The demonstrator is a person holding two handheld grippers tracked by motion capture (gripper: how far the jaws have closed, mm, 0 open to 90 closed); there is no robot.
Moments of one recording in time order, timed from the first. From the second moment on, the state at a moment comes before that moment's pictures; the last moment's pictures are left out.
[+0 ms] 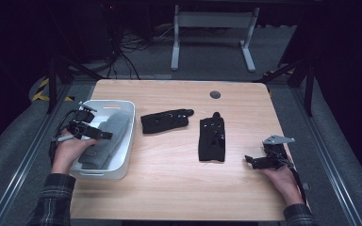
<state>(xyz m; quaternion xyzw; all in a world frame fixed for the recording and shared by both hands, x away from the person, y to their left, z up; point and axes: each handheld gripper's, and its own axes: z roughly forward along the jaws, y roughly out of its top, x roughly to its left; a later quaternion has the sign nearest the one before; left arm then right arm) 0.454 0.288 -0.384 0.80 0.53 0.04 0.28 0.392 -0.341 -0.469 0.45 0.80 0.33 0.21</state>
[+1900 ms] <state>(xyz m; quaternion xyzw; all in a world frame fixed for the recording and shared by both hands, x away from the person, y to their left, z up) 0.382 0.085 -0.447 0.88 0.29 0.08 0.36 0.391 -0.327 -0.452 0.43 0.80 0.36 0.20</state>
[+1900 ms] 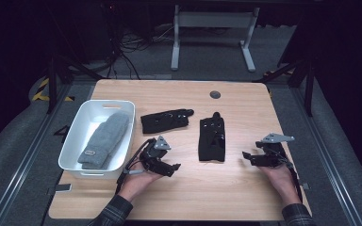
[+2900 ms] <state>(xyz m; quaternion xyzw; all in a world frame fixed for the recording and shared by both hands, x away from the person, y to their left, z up) 0.383 0.094 -0.477 0.88 0.28 0.10 0.36 0.464 -0.240 -0.453 0.38 0.83 0.38 0.16</state>
